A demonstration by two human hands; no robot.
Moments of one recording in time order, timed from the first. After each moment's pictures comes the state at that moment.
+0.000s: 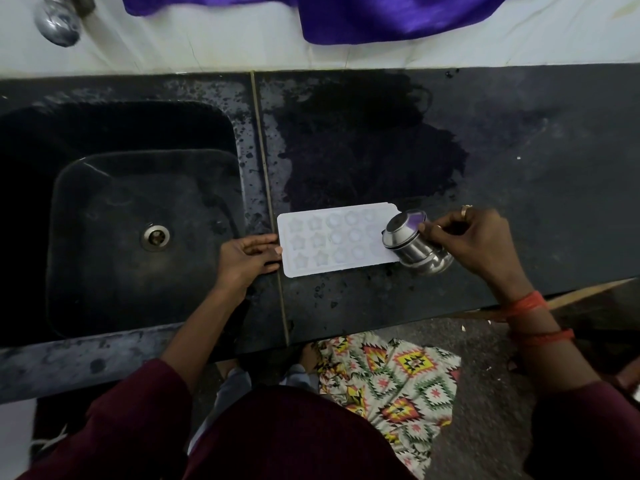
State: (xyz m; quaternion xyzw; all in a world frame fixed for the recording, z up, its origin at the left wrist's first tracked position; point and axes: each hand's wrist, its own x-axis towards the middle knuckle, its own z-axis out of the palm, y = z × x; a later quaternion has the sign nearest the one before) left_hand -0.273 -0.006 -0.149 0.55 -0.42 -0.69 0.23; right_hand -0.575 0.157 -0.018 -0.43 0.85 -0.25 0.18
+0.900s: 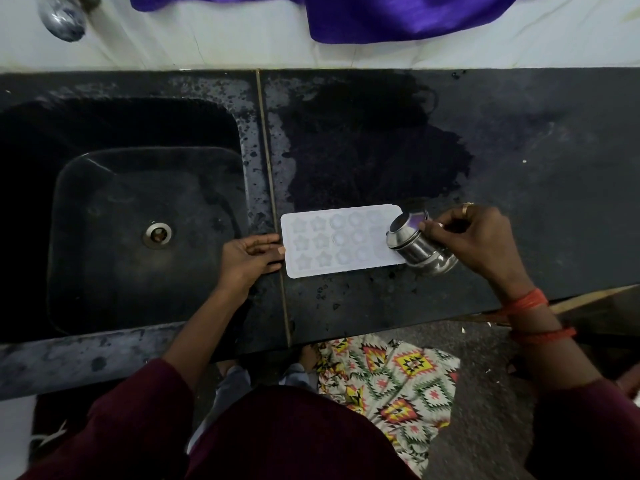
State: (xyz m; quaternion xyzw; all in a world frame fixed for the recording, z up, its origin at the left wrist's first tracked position) left_hand -0.272 -0.007 -0.152 0.55 -0.41 -0.69 0.23; right_hand -0.571 0.144 -0.012 -0.43 0.86 -0.23 0.18
